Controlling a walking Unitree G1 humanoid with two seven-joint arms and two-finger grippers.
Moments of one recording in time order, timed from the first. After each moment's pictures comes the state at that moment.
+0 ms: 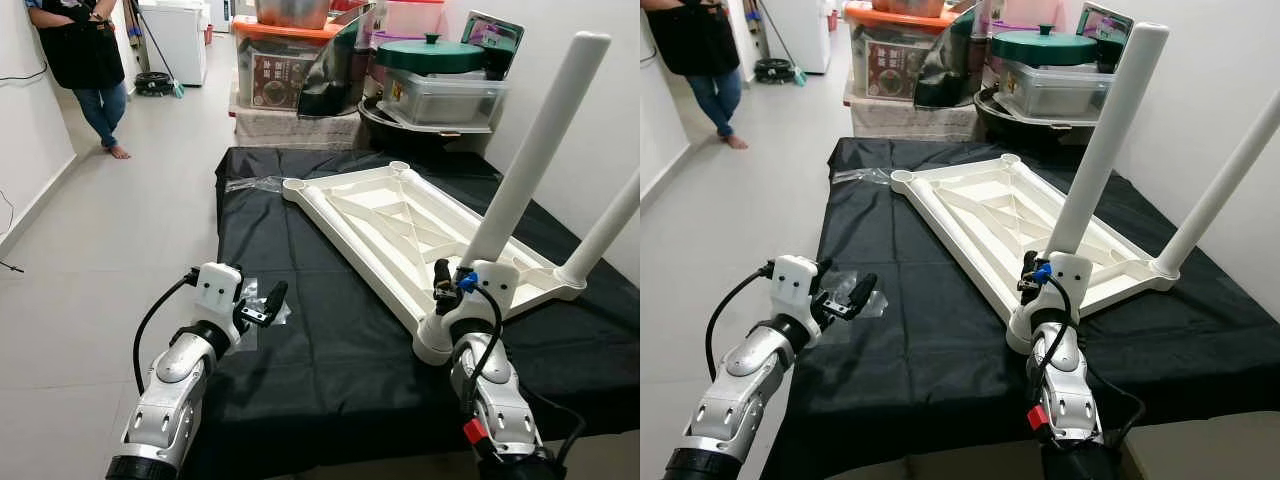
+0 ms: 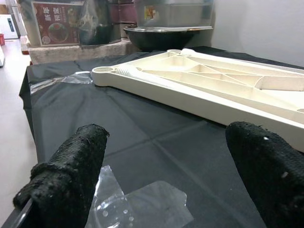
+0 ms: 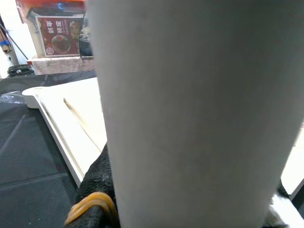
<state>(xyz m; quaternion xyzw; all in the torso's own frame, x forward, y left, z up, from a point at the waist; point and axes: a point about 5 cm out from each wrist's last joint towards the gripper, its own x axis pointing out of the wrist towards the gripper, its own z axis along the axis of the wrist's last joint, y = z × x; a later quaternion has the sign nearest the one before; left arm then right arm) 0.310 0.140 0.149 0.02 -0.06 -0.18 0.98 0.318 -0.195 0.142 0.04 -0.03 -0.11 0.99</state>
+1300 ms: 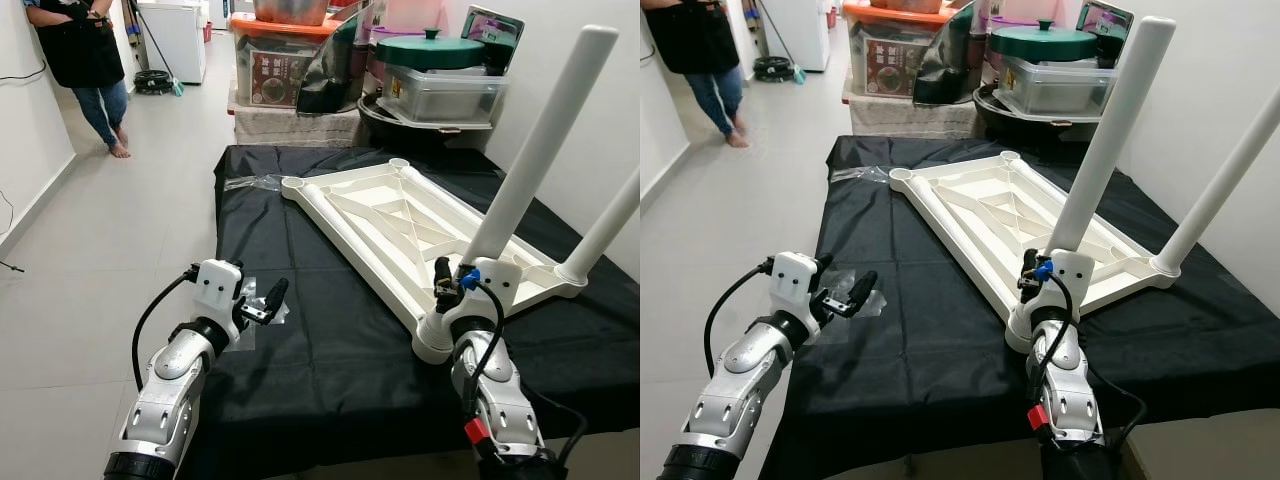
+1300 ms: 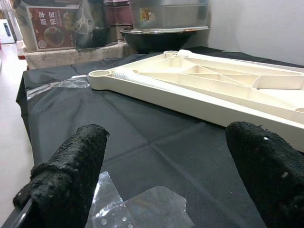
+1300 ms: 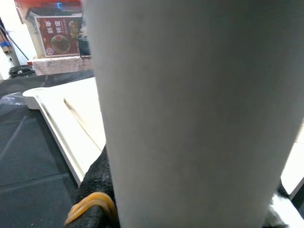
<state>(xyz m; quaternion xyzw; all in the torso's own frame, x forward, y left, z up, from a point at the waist) 0.311 0.142 0.152 0.03 -0.07 -0.18 0.98 0.316 -0.193 0.149 0.05 -0.03 -0.11 0.99</state>
